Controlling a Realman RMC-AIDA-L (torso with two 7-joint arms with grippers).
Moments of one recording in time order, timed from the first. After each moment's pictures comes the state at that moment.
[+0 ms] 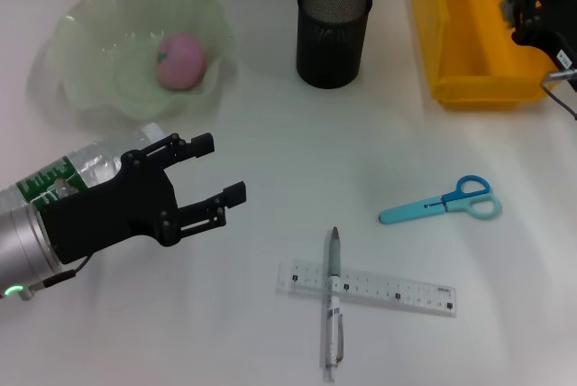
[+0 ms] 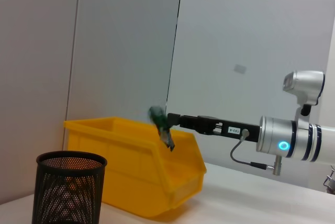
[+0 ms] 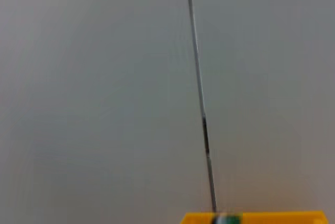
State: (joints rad) left arm -0.34 -2.05 1.01 0.39 1.47 1.54 -0.91; right arm 0.58 2.09 -1.04 -0.10 -0.54 -1.07 0.45
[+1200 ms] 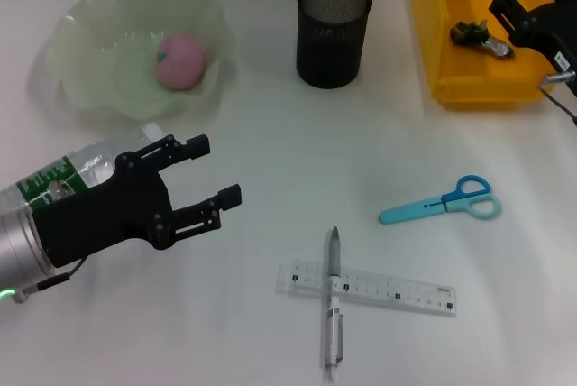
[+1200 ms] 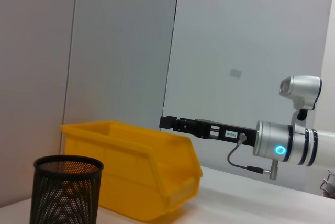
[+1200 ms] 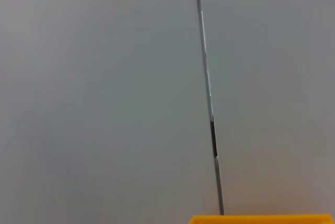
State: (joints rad) left arm -0.33 -2.04 1.01 0.40 1.47 1.57 -0.91; right arm 0.57 2.09 -1.05 -0.10 -0.54 -1.09 0.46
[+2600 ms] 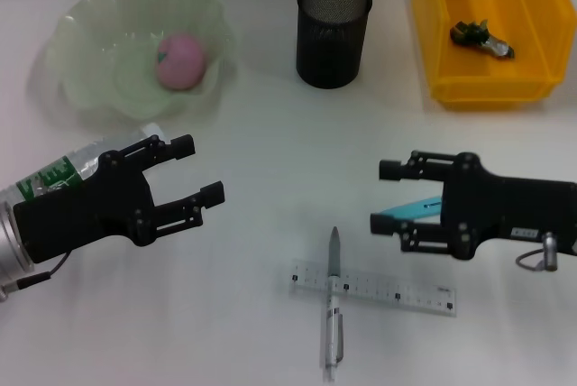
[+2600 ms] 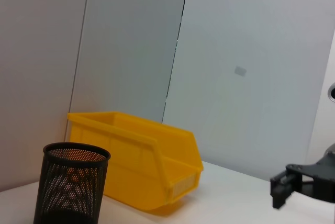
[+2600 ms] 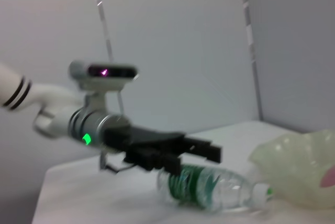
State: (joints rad) left arm -0.34 -2.01 1.01 0.40 1.48 1.58 -0.99; right arm 0.45 2.00 -1.10 -0.41 -1.57 -1.60 1.00
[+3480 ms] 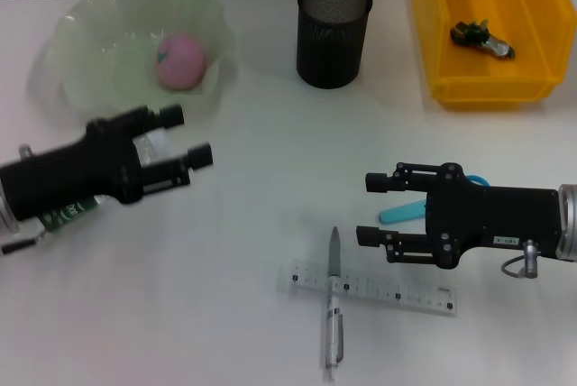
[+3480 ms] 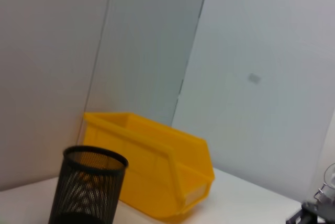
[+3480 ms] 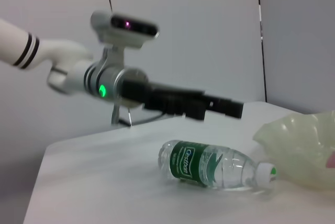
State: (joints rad) left arm -0.35 -1.99 1.01 0.49 1.48 1.56 -1.17; right arm 0.45 2.02 -1.10 -0.43 -1.62 -1.54 1.00
